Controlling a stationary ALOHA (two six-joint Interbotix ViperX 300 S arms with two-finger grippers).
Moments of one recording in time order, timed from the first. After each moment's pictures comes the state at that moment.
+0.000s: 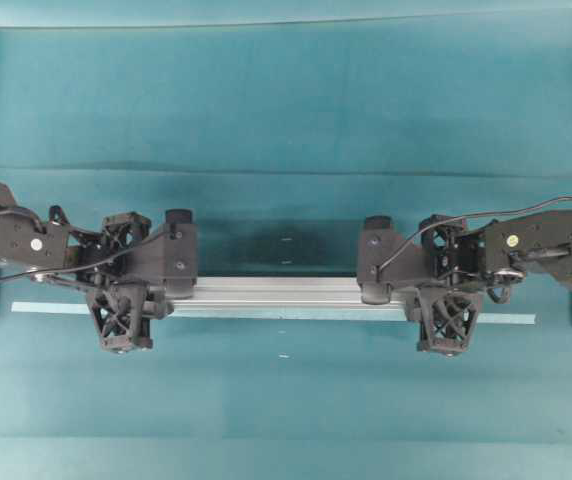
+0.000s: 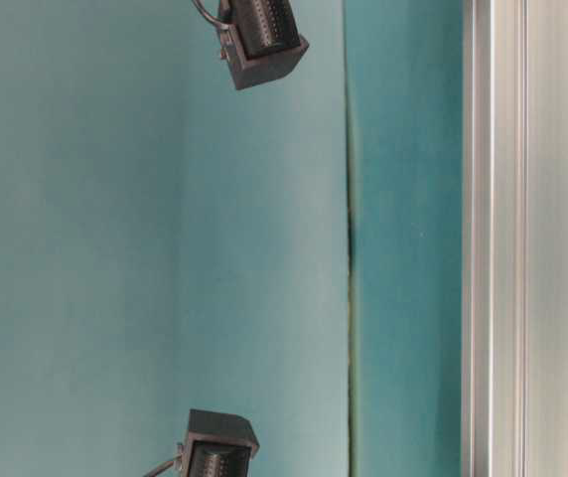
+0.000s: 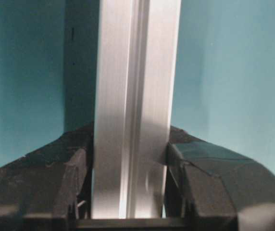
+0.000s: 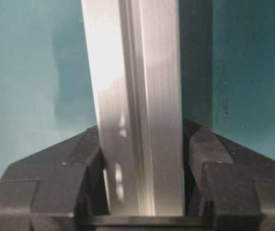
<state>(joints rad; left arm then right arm) -0.02 -0.06 0.86 0.02 0.29 -0.13 0.00 -0.01 0.83 0.09 0.49 0.02</state>
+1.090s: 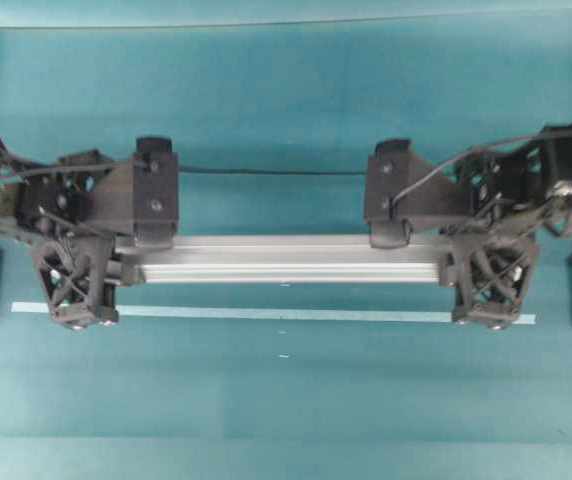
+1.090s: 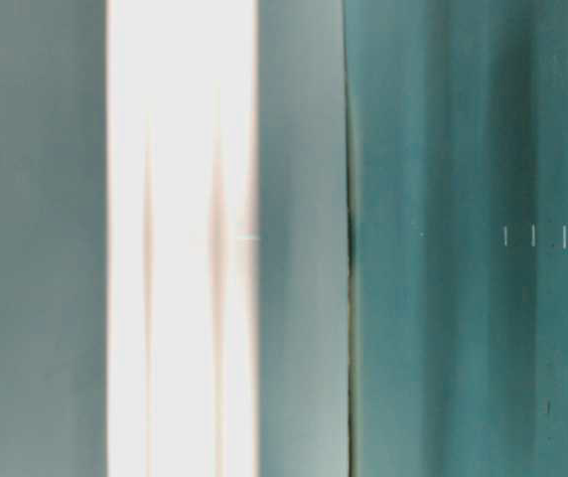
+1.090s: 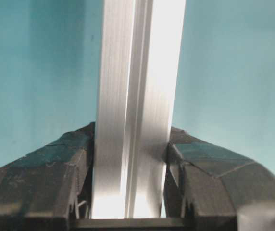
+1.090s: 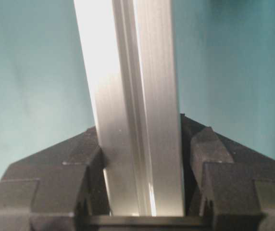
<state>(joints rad) -0.01 -0.35 0.44 0.02 1.03 -0.13 -0.04 -0.26 0.35 0.12 1.31 0.06</state>
